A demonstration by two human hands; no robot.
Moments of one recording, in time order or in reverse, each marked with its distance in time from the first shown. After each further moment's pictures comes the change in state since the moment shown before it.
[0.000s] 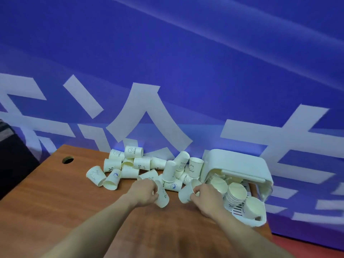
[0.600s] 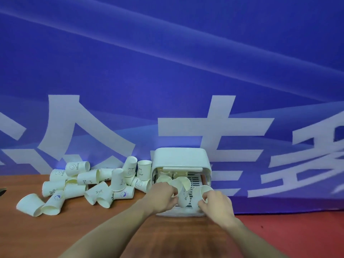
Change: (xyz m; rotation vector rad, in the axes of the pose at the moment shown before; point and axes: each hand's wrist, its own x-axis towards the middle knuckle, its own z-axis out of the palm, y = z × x) left_hand 0.057 0.252 0.014 0.119 0.034 0.412; right_hand -0.067 0.199 -0.068 -0.109 0.078 0.193
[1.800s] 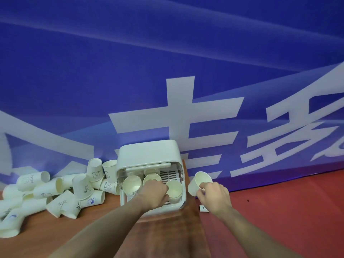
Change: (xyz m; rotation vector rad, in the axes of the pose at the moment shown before) left_hand 0.094 0.055 0.042 0.310 -0.176 0.124; right_hand 0.031 0.110 0.009 0.079 0.009 0.055
